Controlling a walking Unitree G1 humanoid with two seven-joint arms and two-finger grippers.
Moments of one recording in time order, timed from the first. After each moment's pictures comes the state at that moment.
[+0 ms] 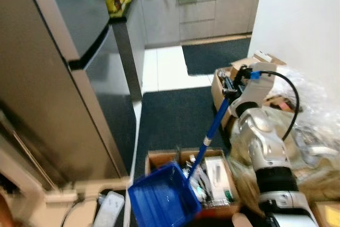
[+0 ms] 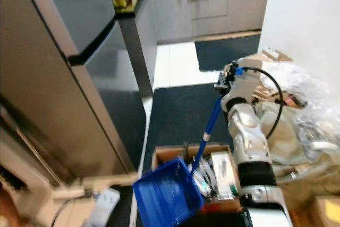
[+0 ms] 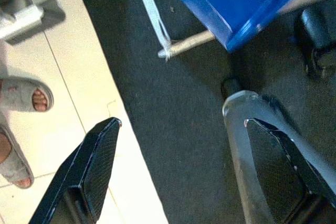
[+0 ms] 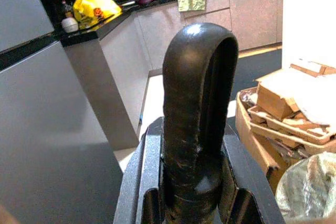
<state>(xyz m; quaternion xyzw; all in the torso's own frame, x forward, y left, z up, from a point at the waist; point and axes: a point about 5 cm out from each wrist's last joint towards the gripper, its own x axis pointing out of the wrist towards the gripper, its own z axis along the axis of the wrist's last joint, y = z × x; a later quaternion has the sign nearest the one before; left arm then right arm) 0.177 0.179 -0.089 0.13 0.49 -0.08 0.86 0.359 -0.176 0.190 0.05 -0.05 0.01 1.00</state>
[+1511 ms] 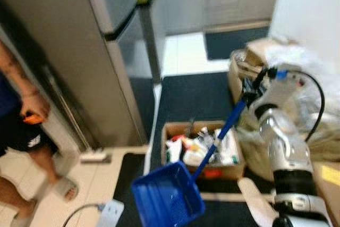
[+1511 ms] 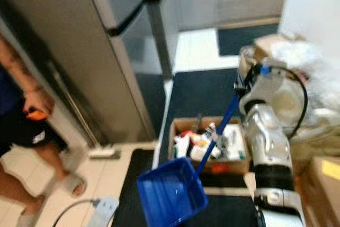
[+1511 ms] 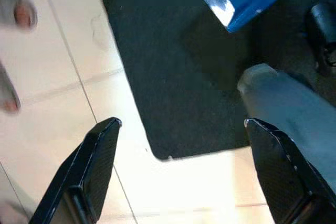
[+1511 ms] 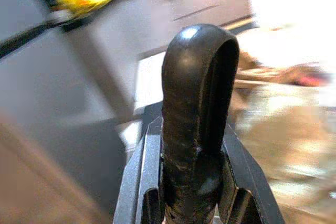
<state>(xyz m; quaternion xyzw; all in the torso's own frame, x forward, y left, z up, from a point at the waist) 0.176 0.179 -0.089 0.13 0.49 -0.09 0.86 0.350 -0.230 0.197 0.07 -0.04 -0.04 1.00</state>
